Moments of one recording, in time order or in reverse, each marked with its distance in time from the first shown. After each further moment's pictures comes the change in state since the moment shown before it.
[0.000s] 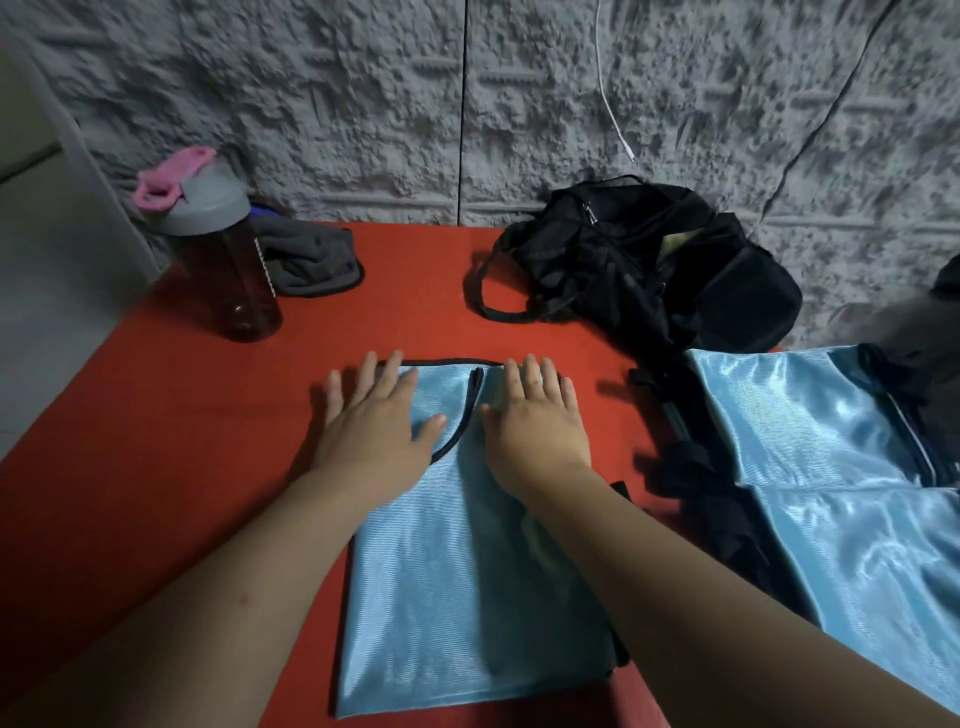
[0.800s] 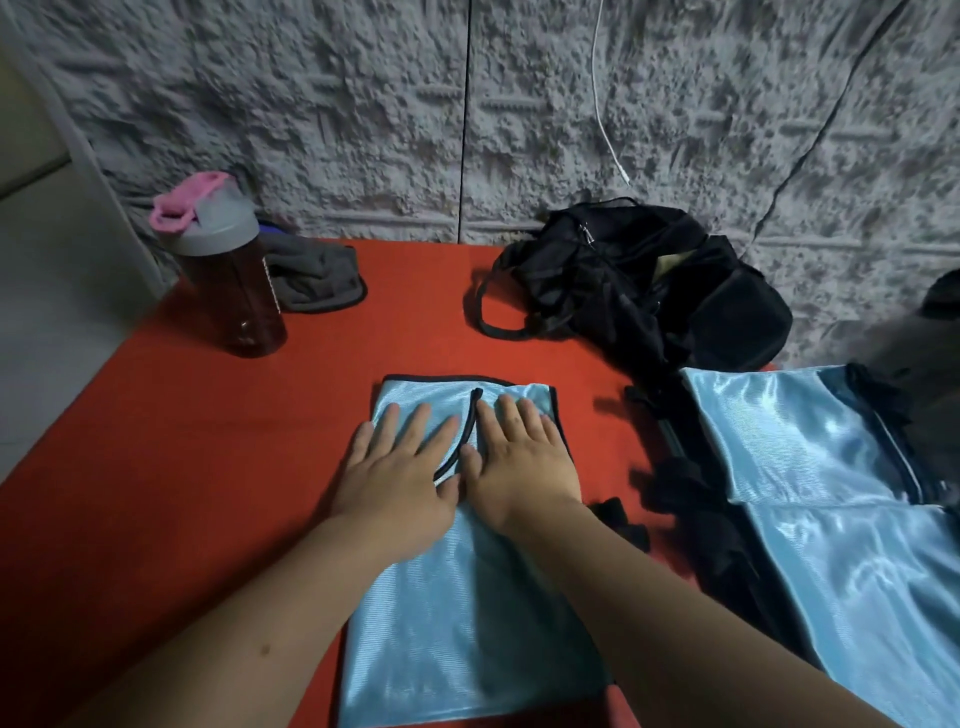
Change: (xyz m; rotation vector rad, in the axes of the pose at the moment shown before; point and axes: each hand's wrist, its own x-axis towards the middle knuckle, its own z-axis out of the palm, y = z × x) left_hand -0.026 0.014 0.018 0.139 -0.091 0.068; right_hand -0.014 -0.006 0.015 -0.003 -0.100 -0.069
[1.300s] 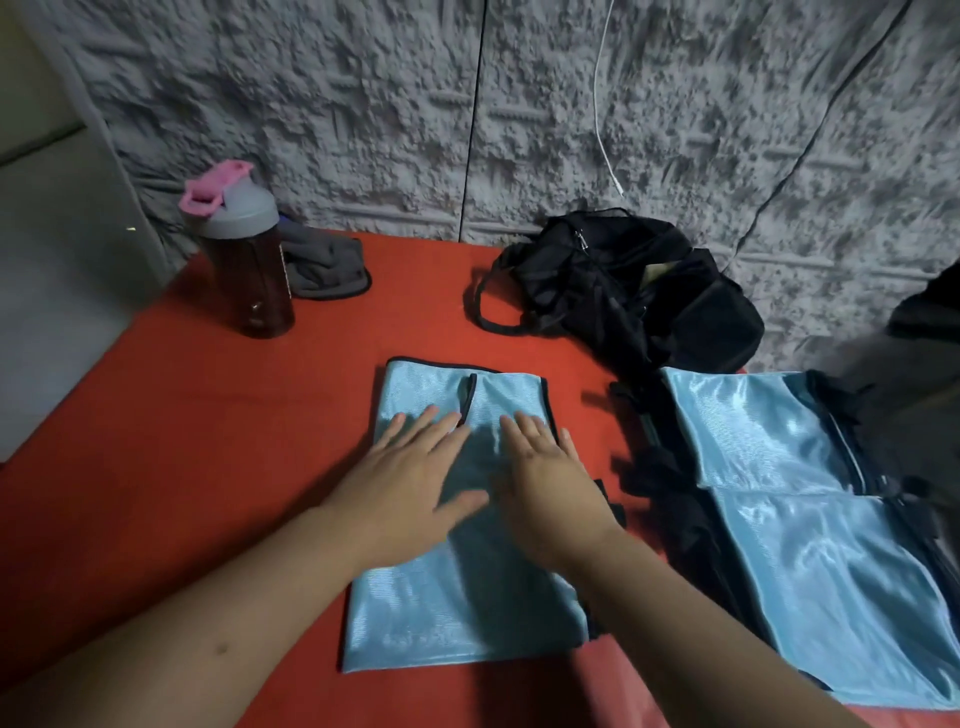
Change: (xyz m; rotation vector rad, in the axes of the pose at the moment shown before) left_hand -0.041 0.004 -0.030 -0.085 0.001 0.302; right_hand -0.073 0.008 -0.043 0.066 0.033 -0.150
